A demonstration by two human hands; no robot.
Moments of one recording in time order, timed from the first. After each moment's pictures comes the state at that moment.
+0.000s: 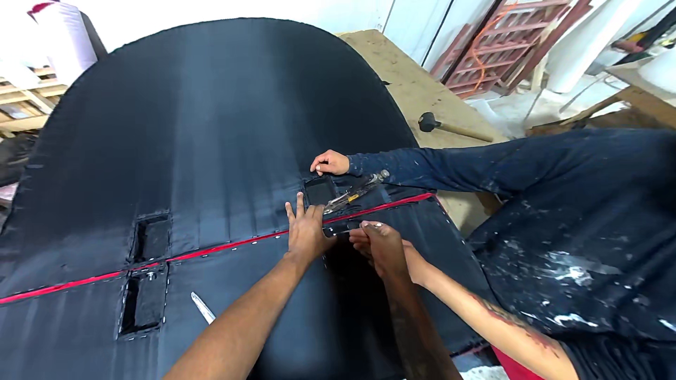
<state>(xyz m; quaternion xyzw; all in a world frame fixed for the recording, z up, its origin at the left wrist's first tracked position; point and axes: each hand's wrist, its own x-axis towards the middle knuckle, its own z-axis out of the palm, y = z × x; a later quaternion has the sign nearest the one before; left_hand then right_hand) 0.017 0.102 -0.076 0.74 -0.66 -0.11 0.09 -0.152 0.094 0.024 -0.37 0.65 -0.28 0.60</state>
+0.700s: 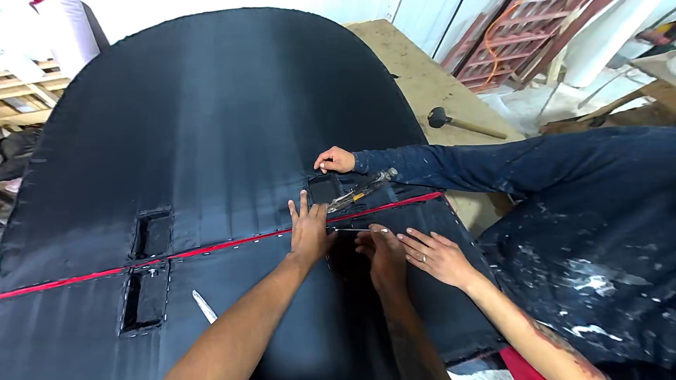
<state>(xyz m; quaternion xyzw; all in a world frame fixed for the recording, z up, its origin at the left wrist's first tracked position) 0.017 0.100 -0.085 0.73 -0.66 -0.10 0.11 -0.200 0.091 -0.122 -0.37 0.51 -0.50 0.59</state>
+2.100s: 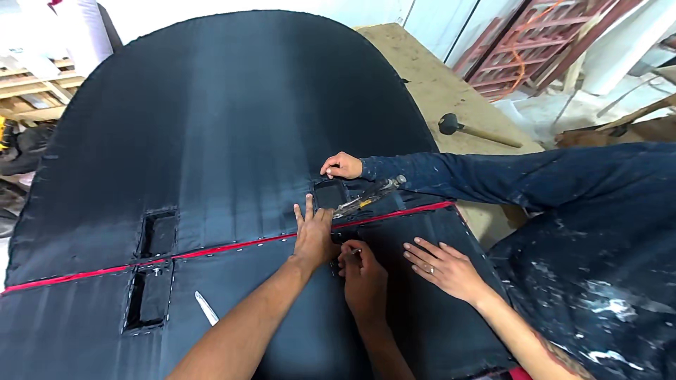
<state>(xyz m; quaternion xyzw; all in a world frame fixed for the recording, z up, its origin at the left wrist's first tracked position) 0.023 0.099 -0.070 0.72 -0.67 -0.16 0.10 -0.107 0.153 0.003 -0.60 0.59 -0.34 0.41</state>
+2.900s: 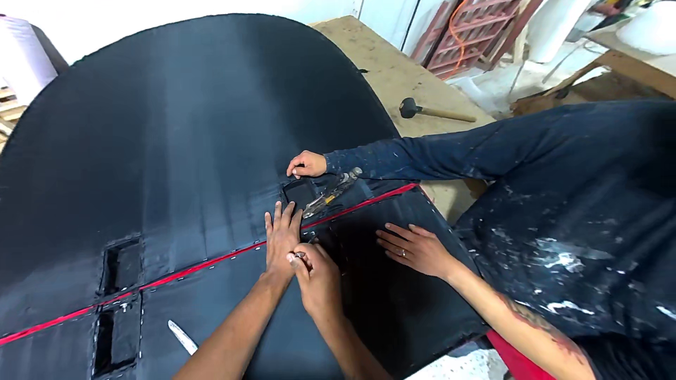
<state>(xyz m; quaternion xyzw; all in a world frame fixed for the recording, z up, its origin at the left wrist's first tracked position) 0.020 0.110 -0.097 0.72 -0.67 -0.06 0.14 -0.124 0.106 0.173 -0.66 0.55 -0.07 0.51</state>
